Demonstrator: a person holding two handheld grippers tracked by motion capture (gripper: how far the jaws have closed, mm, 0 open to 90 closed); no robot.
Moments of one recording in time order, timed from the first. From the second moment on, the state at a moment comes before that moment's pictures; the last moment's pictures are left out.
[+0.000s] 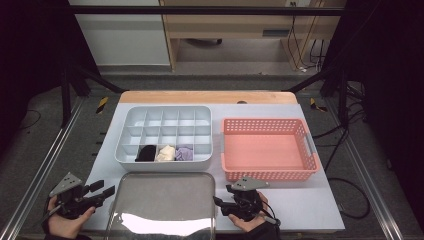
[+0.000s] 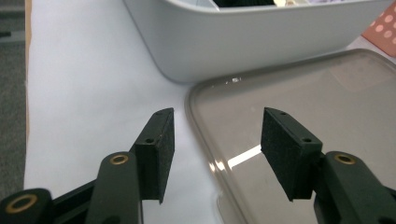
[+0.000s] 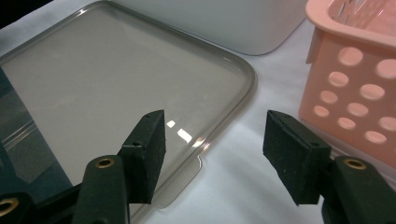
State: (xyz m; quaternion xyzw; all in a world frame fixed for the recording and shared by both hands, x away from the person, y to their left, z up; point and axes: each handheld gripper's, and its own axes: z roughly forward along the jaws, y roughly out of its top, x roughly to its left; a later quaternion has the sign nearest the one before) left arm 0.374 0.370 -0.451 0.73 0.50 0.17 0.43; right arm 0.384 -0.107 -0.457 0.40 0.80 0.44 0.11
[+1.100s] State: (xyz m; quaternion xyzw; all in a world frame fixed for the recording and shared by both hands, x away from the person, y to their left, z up) left arm 0.337 0.351 -0.478 0.75 0.53 0.13 0.39; right arm 0.361 -0.099 -0.487 0.46 0.77 0.44 0.02
